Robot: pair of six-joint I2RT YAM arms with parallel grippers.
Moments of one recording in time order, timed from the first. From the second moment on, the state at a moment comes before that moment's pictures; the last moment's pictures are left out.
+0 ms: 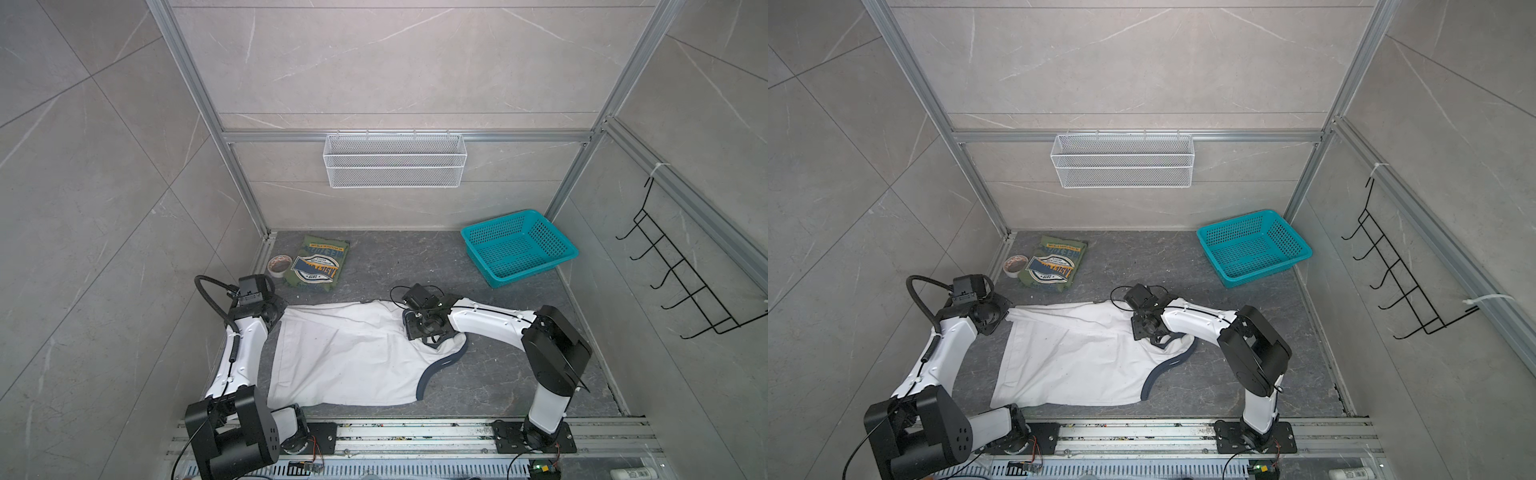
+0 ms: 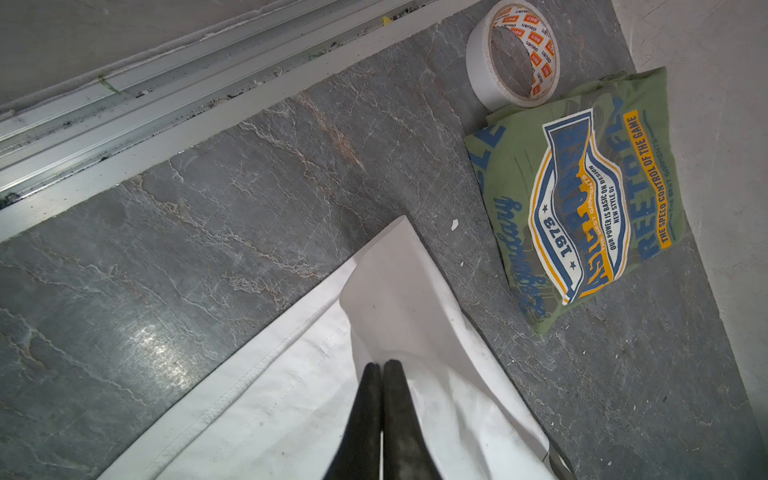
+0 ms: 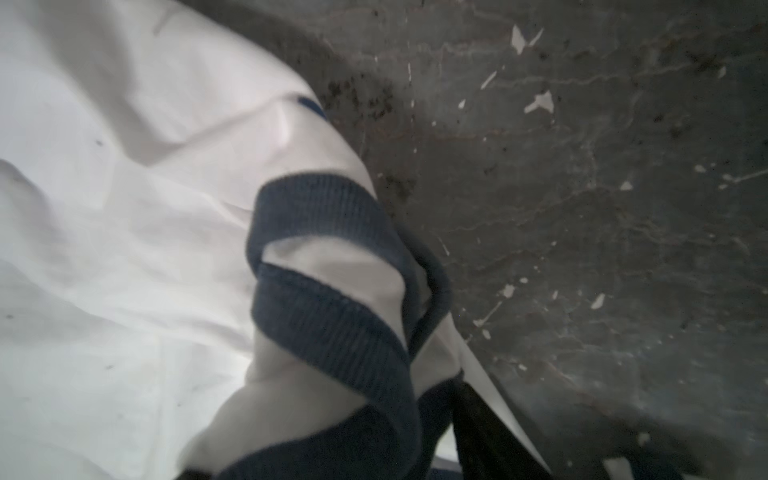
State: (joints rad) left arm 0.26 1.22 0.86 -0.59 -0.05 -0.74; right arm 0.82 1.83 1.21 -0.61 0.12 0.54
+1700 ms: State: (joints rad) left arm 0.28 1.28 0.87 -0.58 0.06 -0.75; right arm 0.57 1.74 1.23 -0.80 0.58 0.47
